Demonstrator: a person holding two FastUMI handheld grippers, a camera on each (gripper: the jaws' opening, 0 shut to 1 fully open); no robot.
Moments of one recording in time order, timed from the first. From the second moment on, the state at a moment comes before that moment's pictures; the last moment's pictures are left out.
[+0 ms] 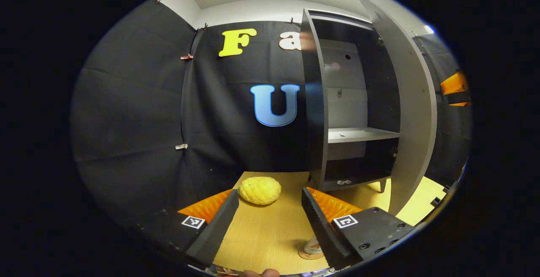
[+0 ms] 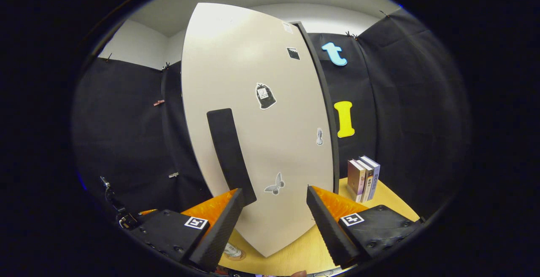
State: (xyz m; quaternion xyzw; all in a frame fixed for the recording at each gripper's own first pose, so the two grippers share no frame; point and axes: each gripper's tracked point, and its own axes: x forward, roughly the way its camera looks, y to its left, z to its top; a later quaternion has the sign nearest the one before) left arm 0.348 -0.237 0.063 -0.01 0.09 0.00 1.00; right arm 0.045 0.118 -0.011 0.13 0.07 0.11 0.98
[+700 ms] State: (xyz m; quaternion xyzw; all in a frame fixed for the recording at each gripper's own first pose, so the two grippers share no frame) left arm 0.355 -0.240 0.078 -0.02 0.09 0.00 1.00; right arm 0.049 0.092 -0.033 0.10 0.08 0.07 0.99
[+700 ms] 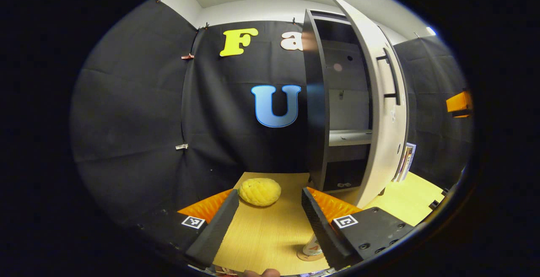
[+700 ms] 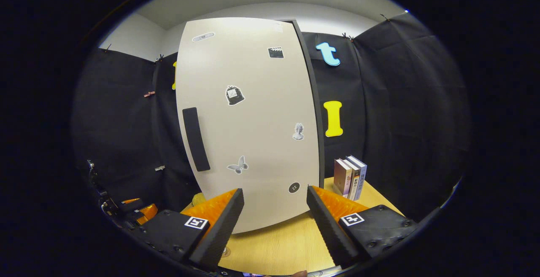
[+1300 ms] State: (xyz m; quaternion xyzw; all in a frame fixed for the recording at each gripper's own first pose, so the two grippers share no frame) left arm 0.354 -0.249 0.097 -0.03 0.09 -0.01 1.00; right arm 0.045 0.073 -0.045 0.06 0.07 0.05 0.99
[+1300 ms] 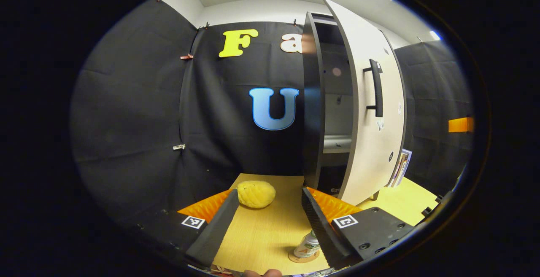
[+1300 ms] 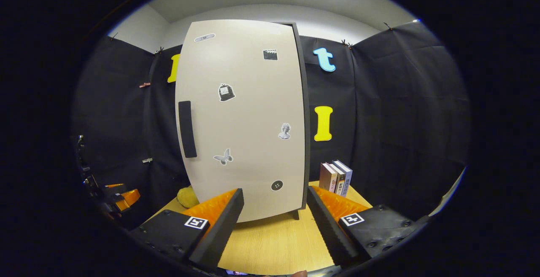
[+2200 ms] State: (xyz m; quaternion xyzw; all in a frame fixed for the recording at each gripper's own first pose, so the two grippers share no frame) left arm 0.355 -0.251 0.098 -0.03 0.09 -0.01 1.00; right arm 0.046 0.072 -0.055 0.05 0.08 0.04 0.99
